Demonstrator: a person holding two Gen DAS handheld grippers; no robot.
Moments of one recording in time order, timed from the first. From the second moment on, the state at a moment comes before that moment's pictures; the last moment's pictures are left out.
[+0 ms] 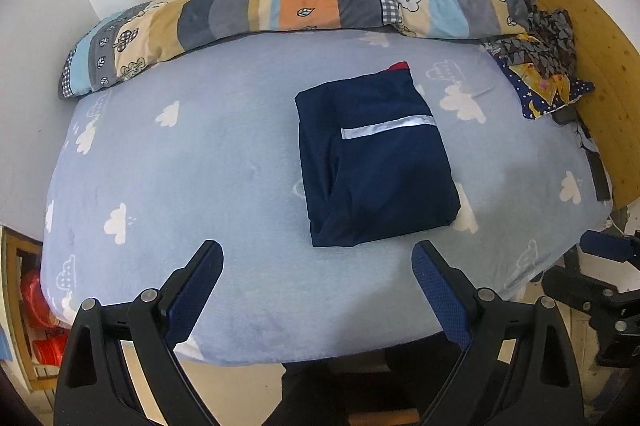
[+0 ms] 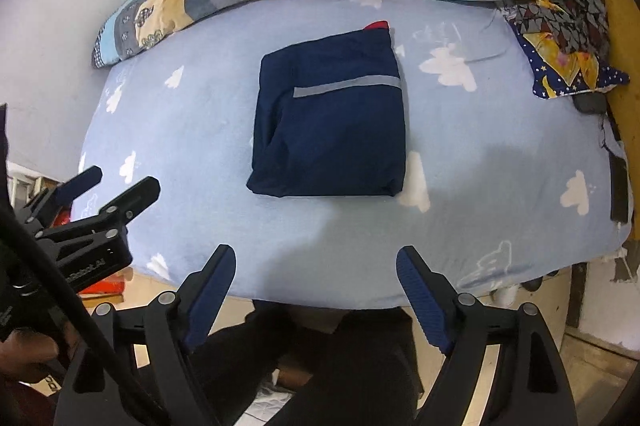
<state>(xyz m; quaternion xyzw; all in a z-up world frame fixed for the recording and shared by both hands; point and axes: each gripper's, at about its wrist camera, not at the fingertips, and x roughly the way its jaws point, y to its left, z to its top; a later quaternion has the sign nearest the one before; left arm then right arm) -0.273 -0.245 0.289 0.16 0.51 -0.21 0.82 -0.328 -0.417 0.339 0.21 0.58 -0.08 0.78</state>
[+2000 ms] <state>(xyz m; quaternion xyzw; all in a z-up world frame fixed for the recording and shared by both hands) -0.250 -0.247 0.349 0.27 0.48 -0.26 0.79 -0.303 -0.421 0.371 0.18 0.57 -0.08 0.80</state>
